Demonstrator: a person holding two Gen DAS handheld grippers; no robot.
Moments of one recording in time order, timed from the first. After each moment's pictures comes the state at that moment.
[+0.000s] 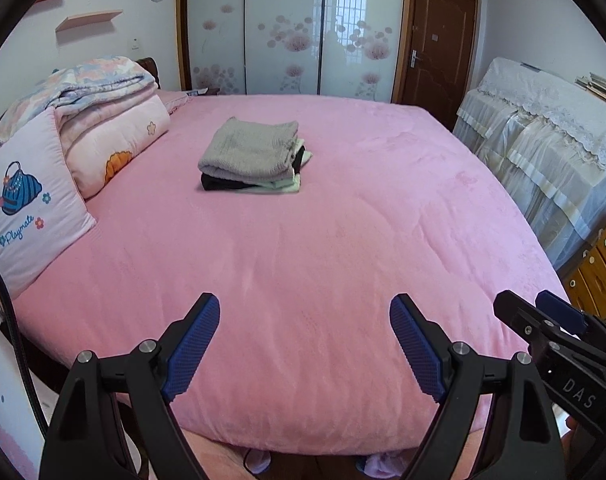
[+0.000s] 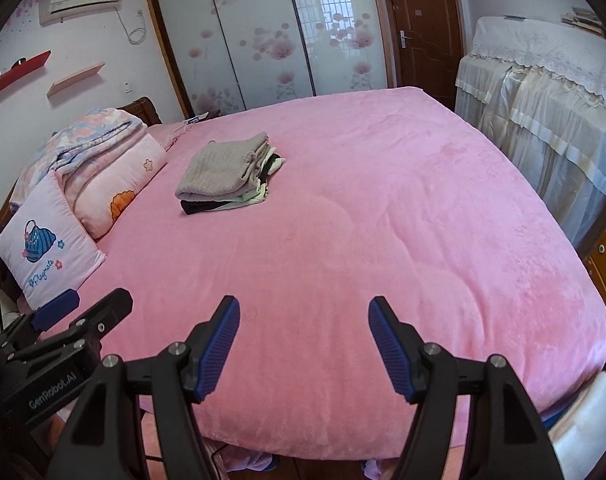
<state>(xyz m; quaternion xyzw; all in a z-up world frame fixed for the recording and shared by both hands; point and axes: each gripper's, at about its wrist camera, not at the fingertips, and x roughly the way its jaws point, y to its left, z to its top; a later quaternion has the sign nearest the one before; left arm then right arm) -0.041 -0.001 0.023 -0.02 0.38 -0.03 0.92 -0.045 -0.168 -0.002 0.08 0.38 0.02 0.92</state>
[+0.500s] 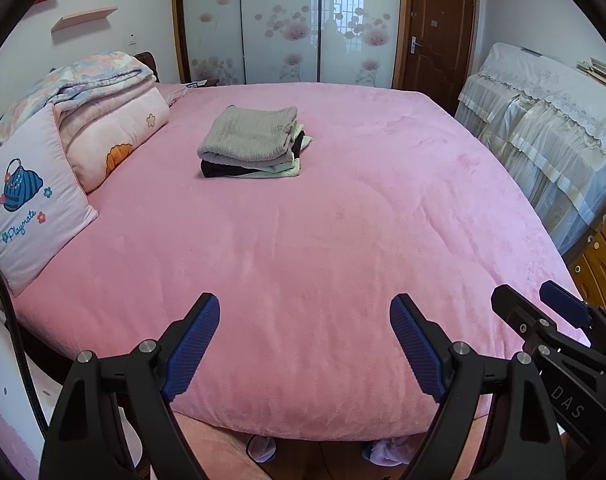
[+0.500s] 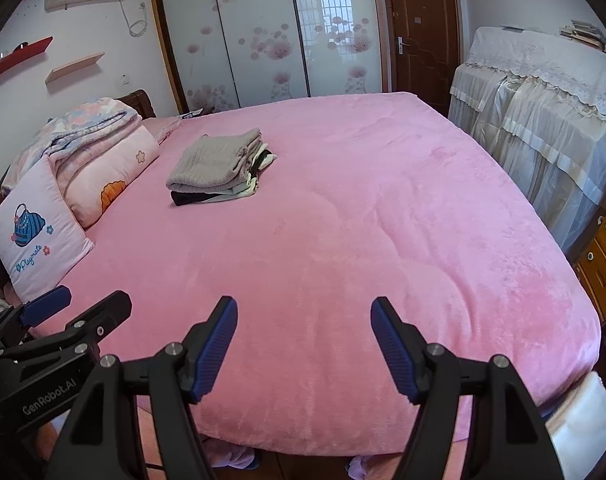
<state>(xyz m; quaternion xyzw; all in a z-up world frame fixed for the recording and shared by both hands) -0.051 -0.007 0.011 0.00 0.40 -0.02 0.92 -0.054 -0.165 -0.014 0.06 0.38 0.01 0.92</state>
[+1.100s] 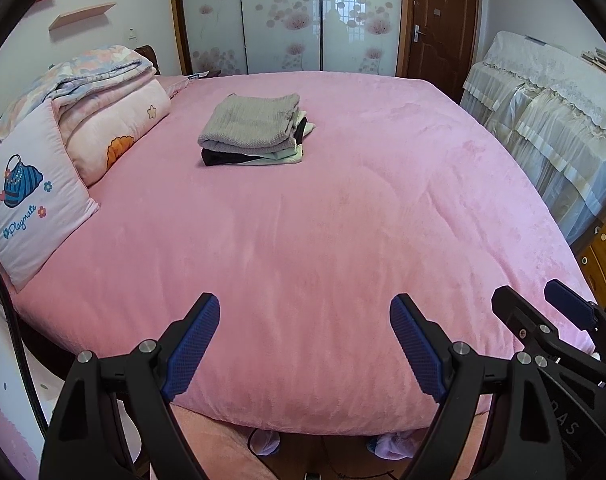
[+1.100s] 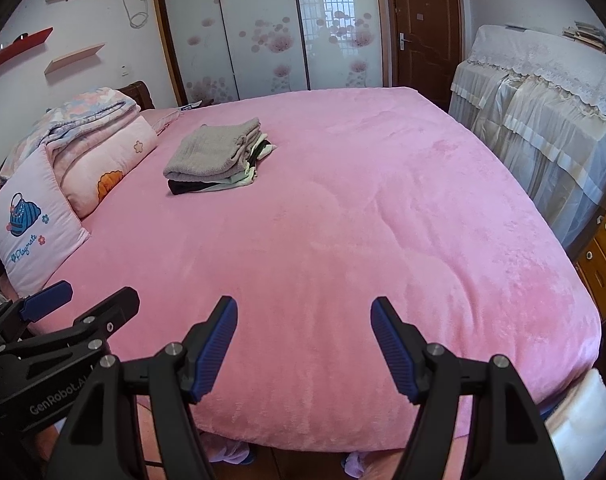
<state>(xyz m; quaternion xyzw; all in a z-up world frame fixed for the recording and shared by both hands) -0.043 -0.011 -0.003 0.01 0.42 -0.01 0.91 -0.058 -0.162 -0.028 0.05 0.38 0.00 0.92</state>
